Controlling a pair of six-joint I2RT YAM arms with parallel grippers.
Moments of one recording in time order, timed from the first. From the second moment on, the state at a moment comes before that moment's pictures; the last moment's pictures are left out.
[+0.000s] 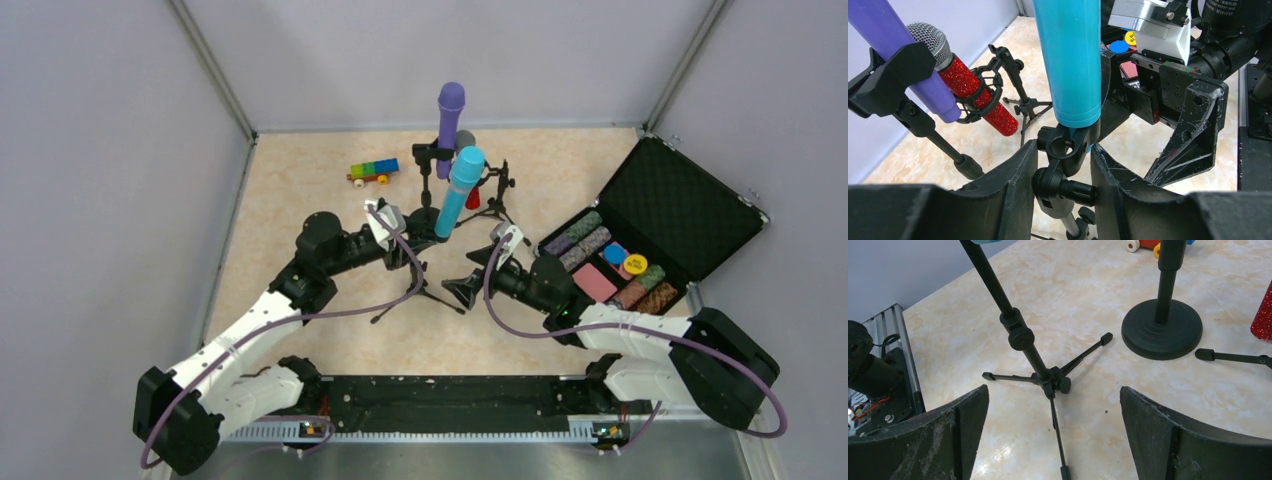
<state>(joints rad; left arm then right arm) -0.57 0.99 0.70 0.22 0.58 0.20 0.79 1.18 0.33 0.78 -0.20 0.23</state>
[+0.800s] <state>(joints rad) -0.58 0.97 0.51 0.59 0.51 0.04 0.78 1.19 0.33 0.78 -0.20 0.23</state>
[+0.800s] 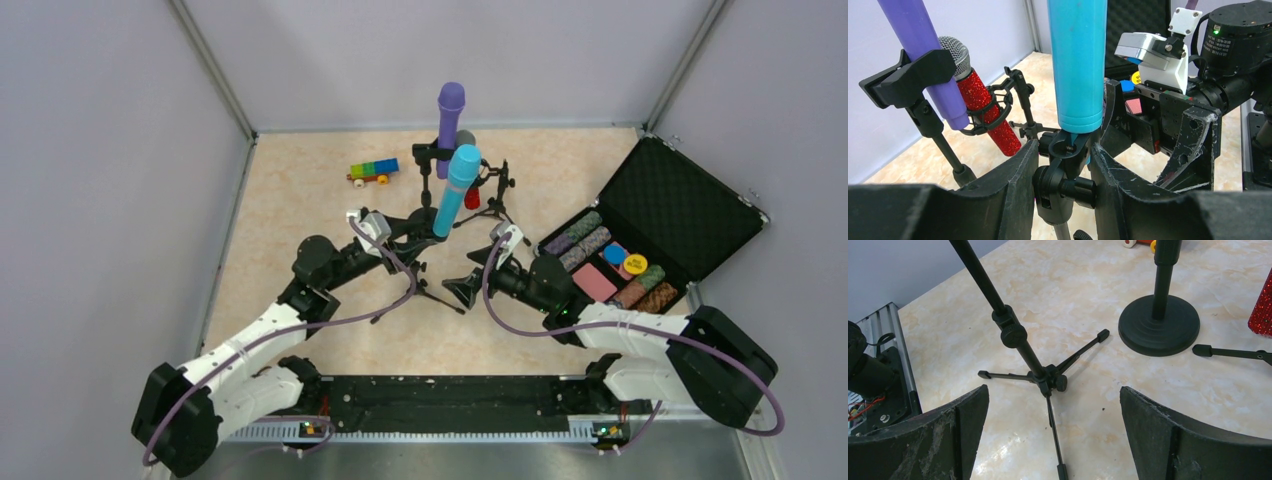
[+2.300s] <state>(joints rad) -0.61 0.93 0.59 0.34 0.35 -0.09 0.78 1.19 0.33 0.78 -0.20 0.23</state>
